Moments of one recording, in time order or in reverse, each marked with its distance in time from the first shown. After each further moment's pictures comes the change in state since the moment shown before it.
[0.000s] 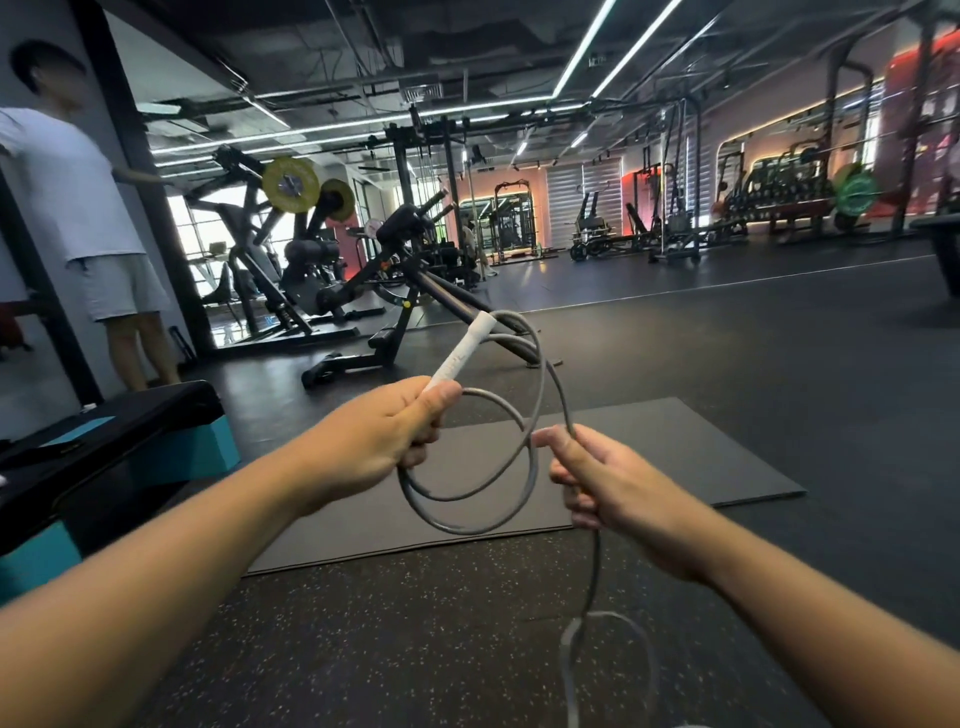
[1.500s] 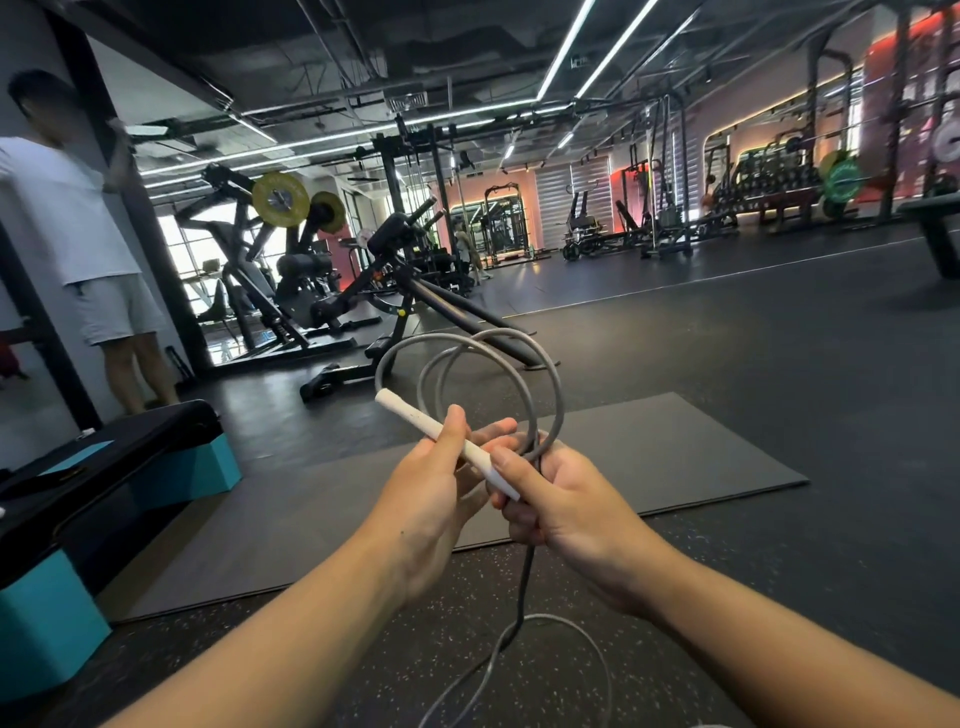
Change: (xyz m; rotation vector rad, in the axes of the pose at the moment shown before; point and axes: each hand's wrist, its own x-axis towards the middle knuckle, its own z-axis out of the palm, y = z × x) left_hand -0.002 0.007 0.075 -0.812 0.356 -0.321; right_hand 0.002 -0.004 0.047 0.328 0.001 -0.110
